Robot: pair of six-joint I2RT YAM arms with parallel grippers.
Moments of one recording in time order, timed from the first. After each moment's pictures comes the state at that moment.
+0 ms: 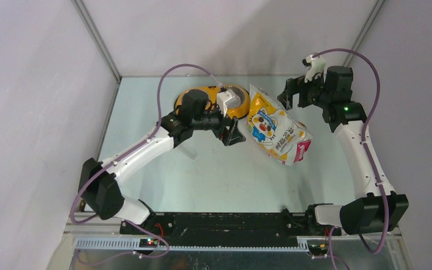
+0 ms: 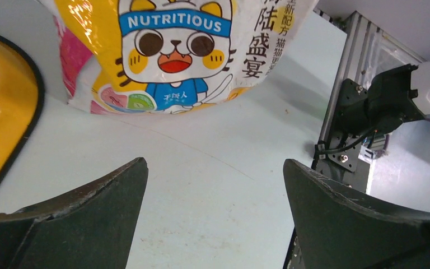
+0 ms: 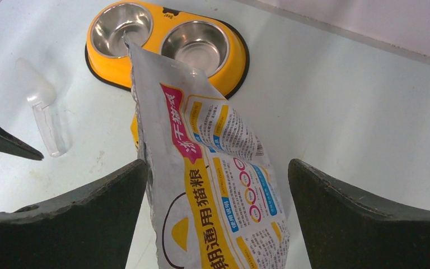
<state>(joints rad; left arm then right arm) -0.67 1.44 1.22 -0.23 0.55 -0.07 0.08 1.29 1.35 -0.49 -0.42 -0.06</state>
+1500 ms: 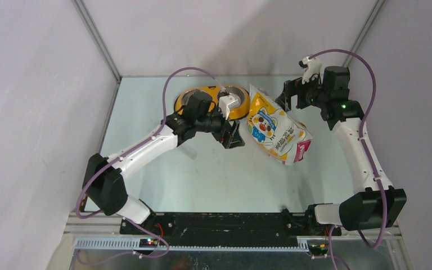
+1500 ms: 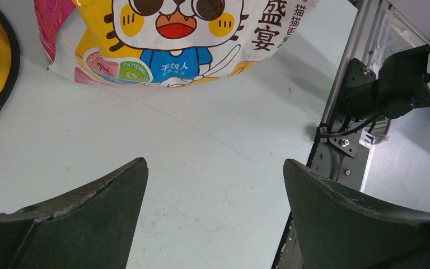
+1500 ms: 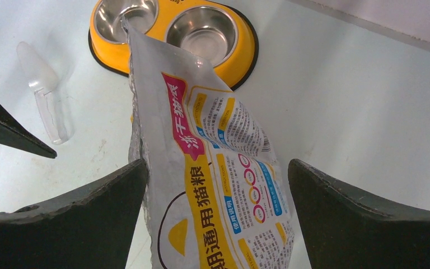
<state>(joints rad) -0.69 1.50 1.23 -0.31 0.55 -0.07 0.08 1.33 1.35 -0.51 -0.46 -0.09</state>
